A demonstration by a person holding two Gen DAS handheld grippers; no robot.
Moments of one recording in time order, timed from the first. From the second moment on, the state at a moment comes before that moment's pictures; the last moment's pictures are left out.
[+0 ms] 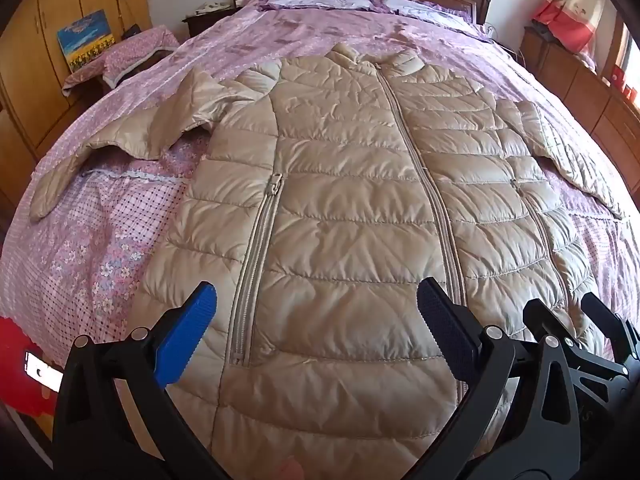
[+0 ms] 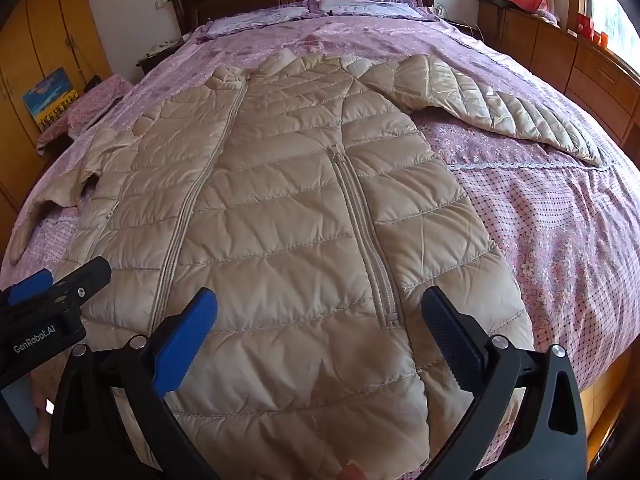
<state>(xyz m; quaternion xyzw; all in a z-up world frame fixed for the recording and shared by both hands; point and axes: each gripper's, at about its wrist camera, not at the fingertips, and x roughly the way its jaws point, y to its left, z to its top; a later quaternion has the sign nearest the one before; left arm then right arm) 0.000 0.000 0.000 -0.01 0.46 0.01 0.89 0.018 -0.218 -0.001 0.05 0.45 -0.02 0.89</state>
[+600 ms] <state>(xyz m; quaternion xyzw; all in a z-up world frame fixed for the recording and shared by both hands) -0.001 0.000 0.001 -0.01 0.46 0.01 0.89 0.020 -0.219 -0.001 0.05 0.45 -0.02 0.89</state>
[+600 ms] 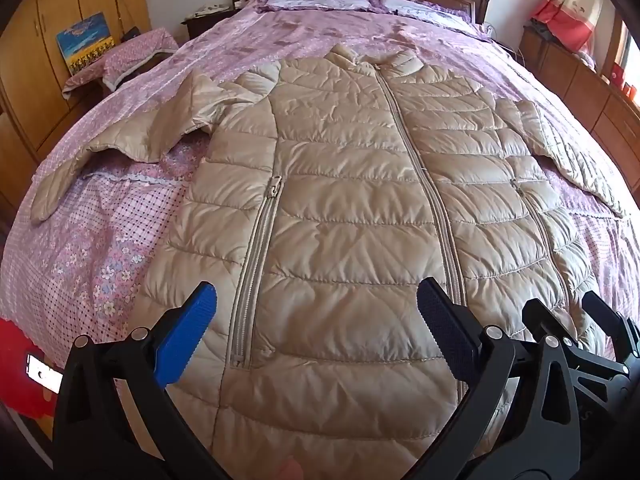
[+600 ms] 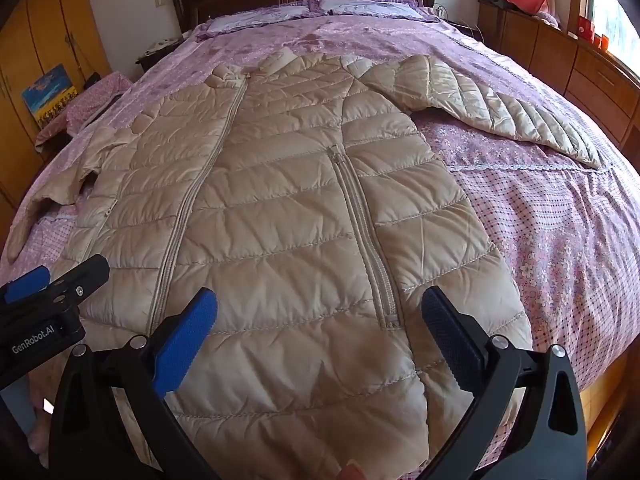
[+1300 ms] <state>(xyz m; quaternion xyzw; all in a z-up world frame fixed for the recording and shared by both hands) -0.001 -0.003 -0.008 -0.01 0.47 0.01 0.88 0.020 -0.221 -0.005 0.05 0.45 -0.02 0.89</state>
